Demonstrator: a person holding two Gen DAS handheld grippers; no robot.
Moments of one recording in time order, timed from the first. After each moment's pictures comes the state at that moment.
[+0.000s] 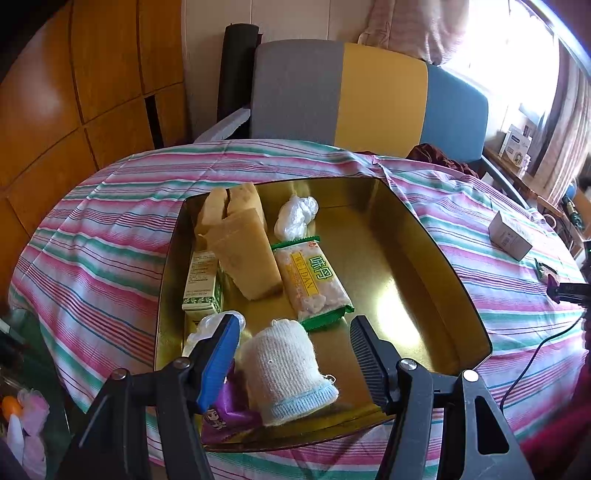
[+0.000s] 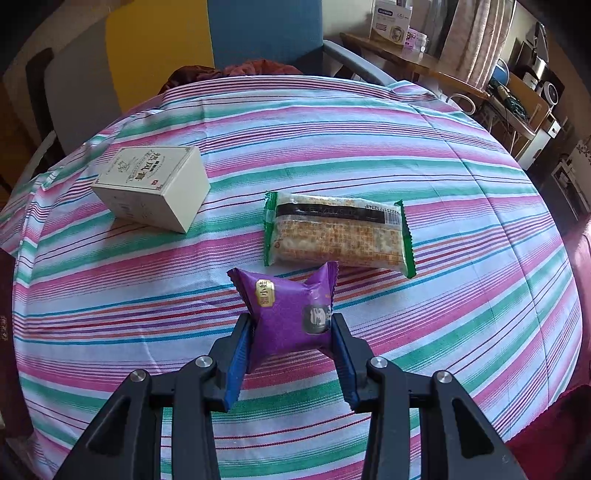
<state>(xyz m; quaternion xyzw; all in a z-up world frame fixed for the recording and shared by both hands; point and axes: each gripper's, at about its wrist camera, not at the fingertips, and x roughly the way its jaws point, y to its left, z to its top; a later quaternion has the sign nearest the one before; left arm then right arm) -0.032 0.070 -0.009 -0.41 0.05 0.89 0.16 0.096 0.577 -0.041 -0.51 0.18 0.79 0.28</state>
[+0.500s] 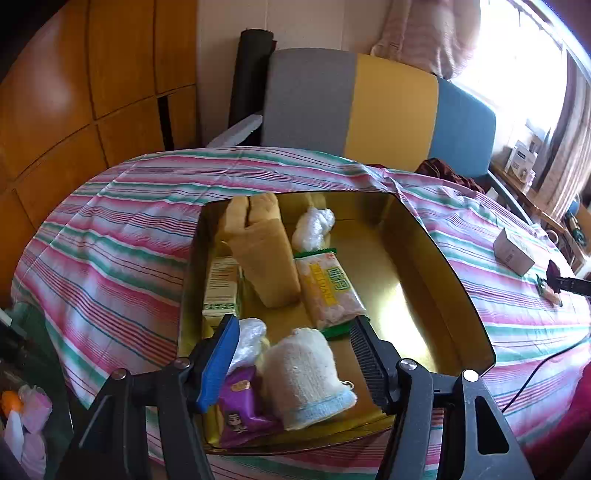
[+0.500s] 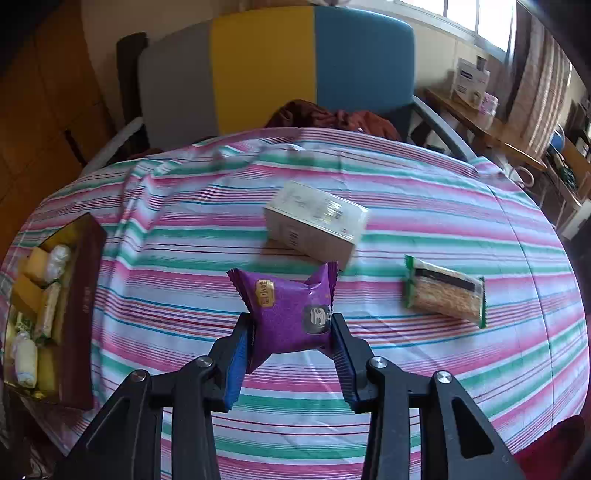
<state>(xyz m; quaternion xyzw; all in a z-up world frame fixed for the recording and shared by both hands) -0.036 0.049 -0.003 -0.40 0.02 0.90 0.15 0.047 0.469 0.022 -0.46 0.11 0.87 0.15</state>
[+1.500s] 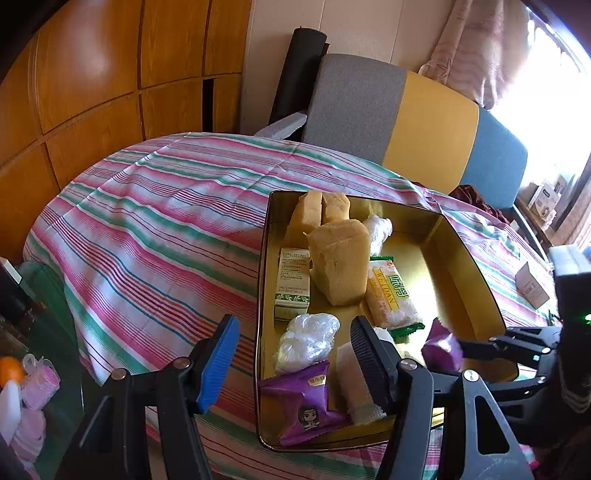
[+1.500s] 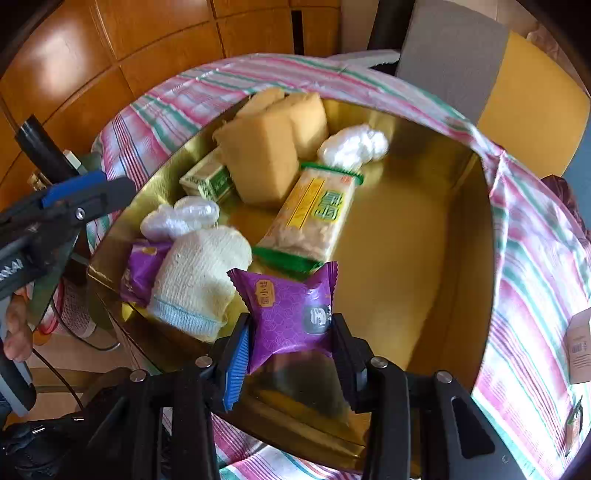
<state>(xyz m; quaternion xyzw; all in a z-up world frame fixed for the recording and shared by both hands) -0.045 -0.014 -0.015 -0.41 -0.04 0.91 0.10 -0.045 0.164 -0.036 -0.55 -0.06 0.82 -0.15</state>
